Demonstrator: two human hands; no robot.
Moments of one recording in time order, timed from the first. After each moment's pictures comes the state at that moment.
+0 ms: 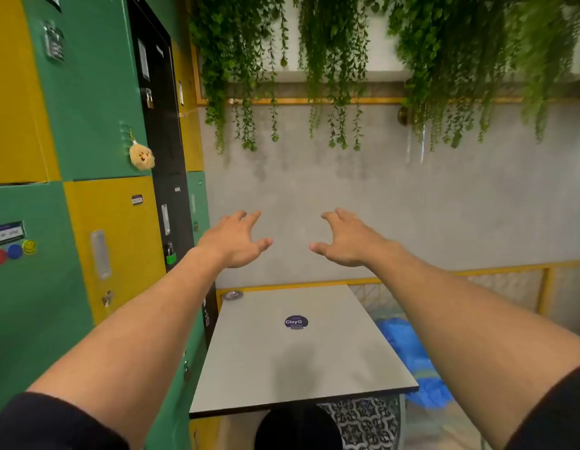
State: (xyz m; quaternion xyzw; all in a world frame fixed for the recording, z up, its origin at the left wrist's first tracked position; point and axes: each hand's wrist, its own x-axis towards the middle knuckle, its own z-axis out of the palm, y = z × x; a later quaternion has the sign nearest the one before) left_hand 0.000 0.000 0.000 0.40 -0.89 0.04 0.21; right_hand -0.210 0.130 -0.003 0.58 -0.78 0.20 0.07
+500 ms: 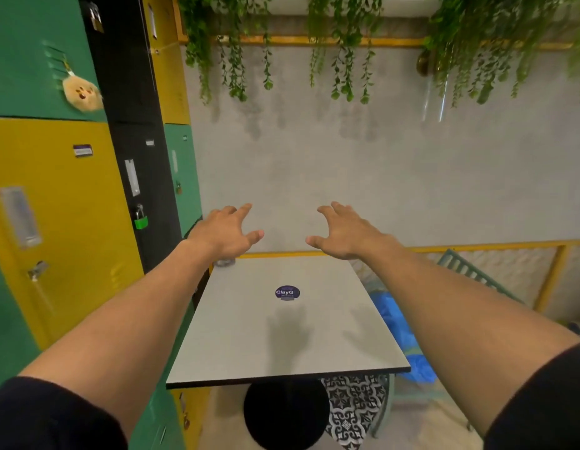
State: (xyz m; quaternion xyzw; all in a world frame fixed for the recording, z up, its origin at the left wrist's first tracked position) left_hand -0.076 -0.064 -0.072 0.45 -0.88 0.02 0.14; right_hand -0.300 0.058 -0.074 0.59 -0.79 0.15 0.04
